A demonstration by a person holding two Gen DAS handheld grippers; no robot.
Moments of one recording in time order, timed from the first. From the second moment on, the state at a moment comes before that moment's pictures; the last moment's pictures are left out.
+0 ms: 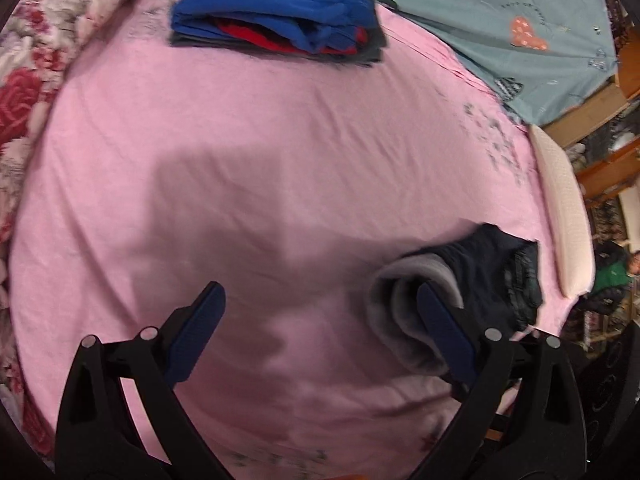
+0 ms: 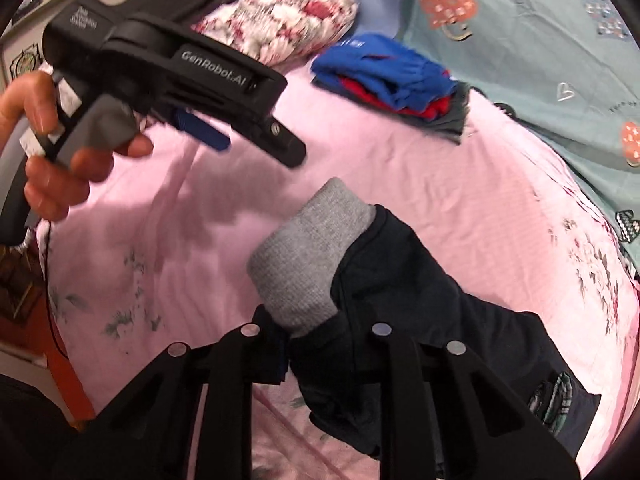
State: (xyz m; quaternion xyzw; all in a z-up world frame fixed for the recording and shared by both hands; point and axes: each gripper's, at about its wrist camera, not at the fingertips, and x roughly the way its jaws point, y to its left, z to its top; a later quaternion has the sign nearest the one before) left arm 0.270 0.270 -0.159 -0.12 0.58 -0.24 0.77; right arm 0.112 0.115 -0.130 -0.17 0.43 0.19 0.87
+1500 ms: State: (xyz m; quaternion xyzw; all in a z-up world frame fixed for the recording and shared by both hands) left arm 0.224 -0.004 -0.064 -0.14 0.56 -0.44 0.69; right arm 0.055 -0.109 -0.042 0.00 0.33 0.08 0.94
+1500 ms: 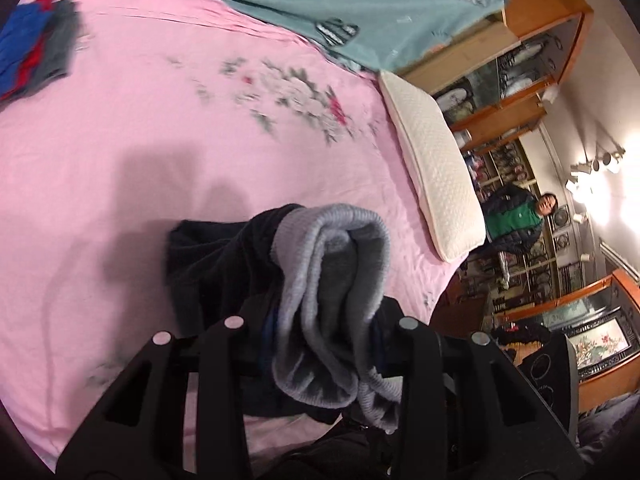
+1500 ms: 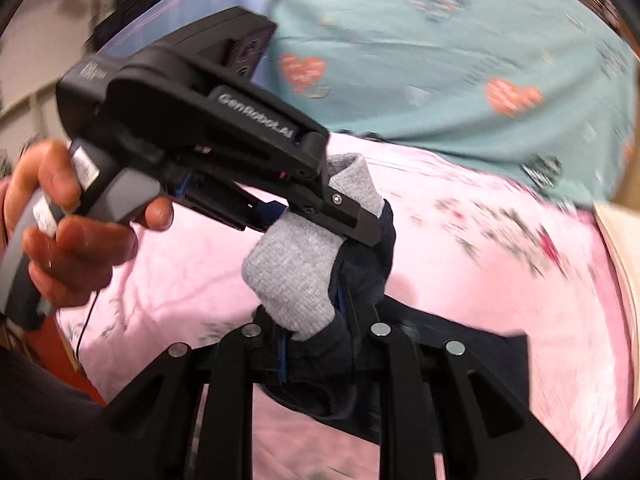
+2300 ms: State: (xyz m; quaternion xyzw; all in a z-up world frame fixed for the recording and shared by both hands) left arm 0.187 -0.124 -0.124 0.10 0.59 -0.30 0.74; right arm 0.037 -0.356 -0.151 0.34 0.42 -0.02 0.84
